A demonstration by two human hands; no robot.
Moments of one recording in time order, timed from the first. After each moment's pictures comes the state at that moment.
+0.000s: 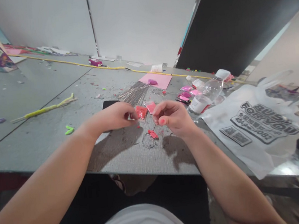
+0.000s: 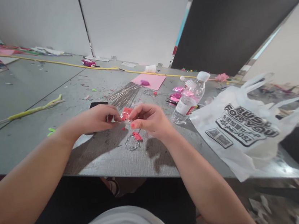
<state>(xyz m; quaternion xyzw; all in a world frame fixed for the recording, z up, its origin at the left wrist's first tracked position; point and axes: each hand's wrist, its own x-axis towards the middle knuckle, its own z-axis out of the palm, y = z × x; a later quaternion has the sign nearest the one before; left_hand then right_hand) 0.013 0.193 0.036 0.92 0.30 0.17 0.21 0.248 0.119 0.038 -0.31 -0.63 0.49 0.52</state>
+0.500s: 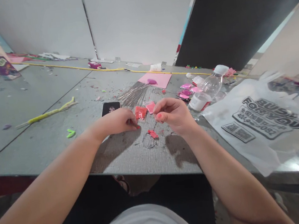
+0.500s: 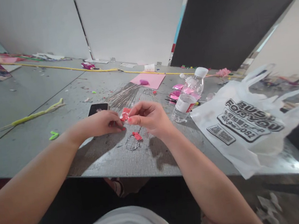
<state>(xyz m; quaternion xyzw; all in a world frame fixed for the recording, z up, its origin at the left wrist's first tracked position) 0.019 0.200 0.020 0.94 0.27 0.10 0.18 0.248 0.117 0.042 -0.33 -0.62 0.46 0.55</state>
